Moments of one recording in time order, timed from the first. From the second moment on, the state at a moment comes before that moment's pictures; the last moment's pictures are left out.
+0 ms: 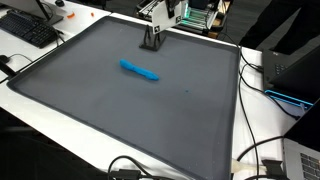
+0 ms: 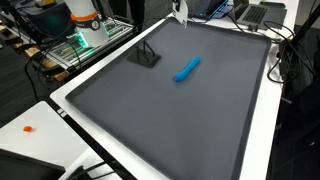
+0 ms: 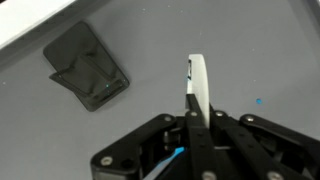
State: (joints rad) arm 0.09 0.00 0.12 -2.15 0.17 2.00 0.62
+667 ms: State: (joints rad) arm 0.12 0.14 0.12 -1.99 0.05 1.94 0.47
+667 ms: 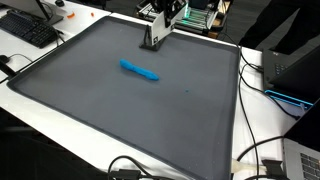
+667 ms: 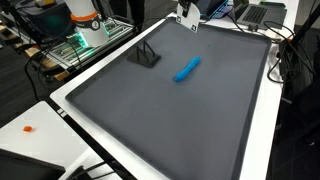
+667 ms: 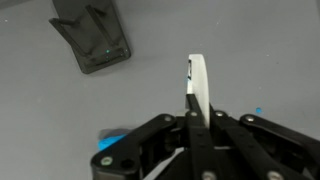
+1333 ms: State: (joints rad) arm 0.14 0.15 0.13 -1.98 0.04 1.95 0.40
